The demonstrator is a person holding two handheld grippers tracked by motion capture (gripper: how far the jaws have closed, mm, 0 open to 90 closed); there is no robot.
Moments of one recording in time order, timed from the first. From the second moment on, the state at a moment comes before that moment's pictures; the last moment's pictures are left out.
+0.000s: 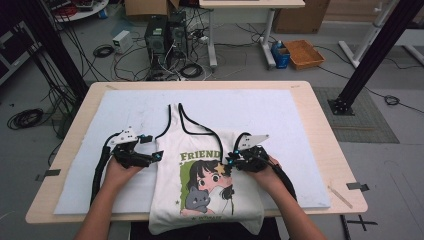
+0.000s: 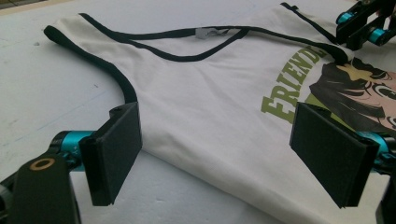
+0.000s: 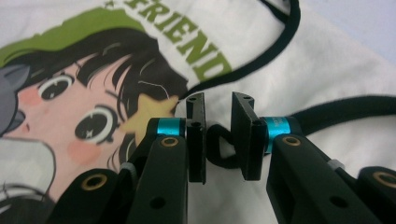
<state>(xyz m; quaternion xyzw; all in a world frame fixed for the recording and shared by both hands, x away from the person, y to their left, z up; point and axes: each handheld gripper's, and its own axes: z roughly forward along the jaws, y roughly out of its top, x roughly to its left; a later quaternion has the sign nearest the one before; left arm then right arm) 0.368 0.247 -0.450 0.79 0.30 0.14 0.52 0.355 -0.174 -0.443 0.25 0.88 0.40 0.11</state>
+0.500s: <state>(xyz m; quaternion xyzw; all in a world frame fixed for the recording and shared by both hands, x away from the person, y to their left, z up) 0.369 0.248 -0.450 0.79 0.30 0.13 0.52 0.347 -0.178 -0.450 0.25 0.87 0.40 0.10</state>
